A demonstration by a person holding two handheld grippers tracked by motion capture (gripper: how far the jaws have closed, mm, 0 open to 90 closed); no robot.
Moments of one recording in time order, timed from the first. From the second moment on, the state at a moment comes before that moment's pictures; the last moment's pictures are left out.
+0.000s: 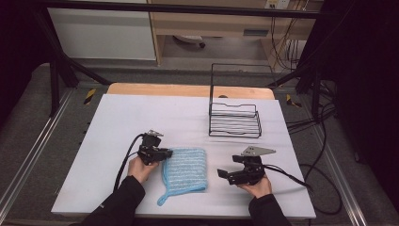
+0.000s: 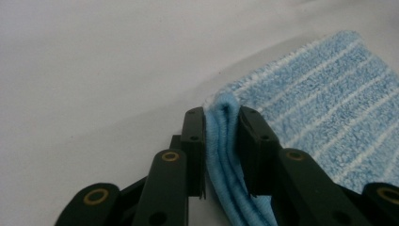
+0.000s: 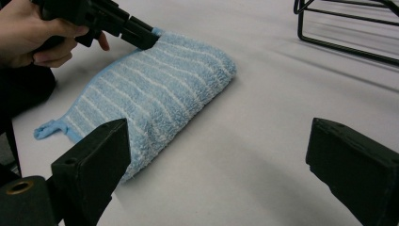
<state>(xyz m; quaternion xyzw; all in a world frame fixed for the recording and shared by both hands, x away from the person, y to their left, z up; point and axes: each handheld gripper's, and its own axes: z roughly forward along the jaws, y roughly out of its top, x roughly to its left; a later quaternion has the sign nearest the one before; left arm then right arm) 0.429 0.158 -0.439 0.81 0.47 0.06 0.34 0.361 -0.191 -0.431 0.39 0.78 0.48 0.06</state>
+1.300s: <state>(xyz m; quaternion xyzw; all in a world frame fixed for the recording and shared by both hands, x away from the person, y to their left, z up) 0.427 0.159 -0.443 0.82 0.45 0.07 0.35 0.437 -0.122 -0.452 0.44 0.79 0.43 0.03</state>
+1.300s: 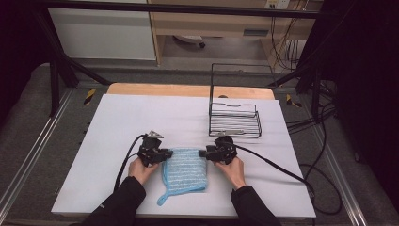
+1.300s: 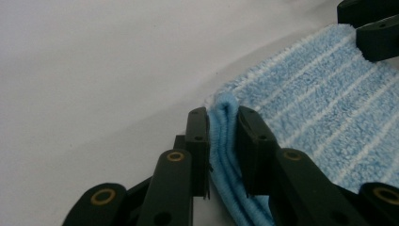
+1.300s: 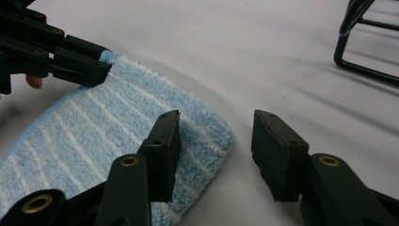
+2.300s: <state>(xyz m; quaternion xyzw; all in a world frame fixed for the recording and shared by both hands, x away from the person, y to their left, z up) 0.426 0.168 -0.437 0.80 0.46 0.05 0.38 0.435 -0.123 -0.447 0.43 0.79 0.43 -0.01</state>
